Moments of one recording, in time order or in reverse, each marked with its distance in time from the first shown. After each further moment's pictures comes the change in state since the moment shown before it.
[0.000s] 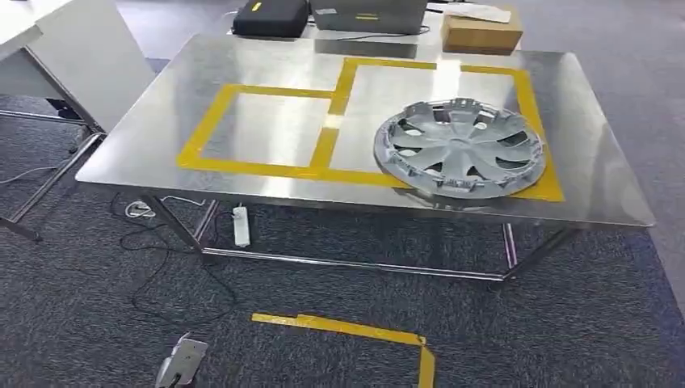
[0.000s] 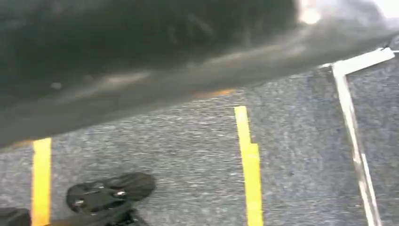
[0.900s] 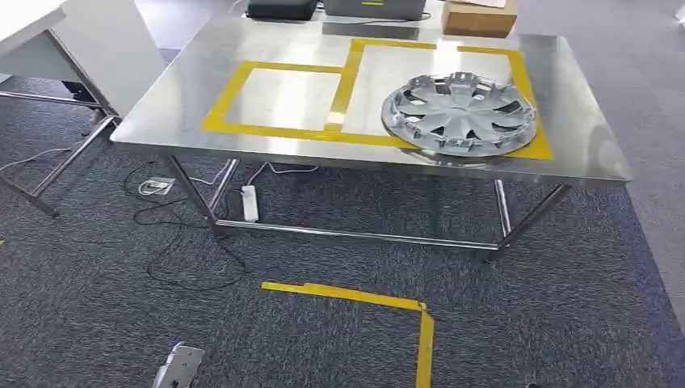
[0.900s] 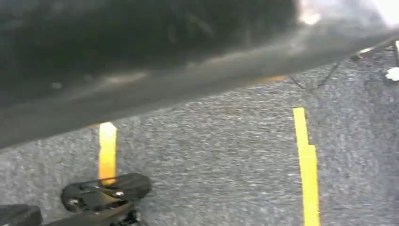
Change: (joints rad) left arm 0.032 -0.003 -0.011 -0.013 0.034 0.031 0.000; right arm -0.022 -0.009 -0.064 0.032 0.057 0.027 -0.039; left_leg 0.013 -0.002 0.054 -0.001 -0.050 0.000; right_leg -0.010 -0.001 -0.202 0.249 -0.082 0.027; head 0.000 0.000
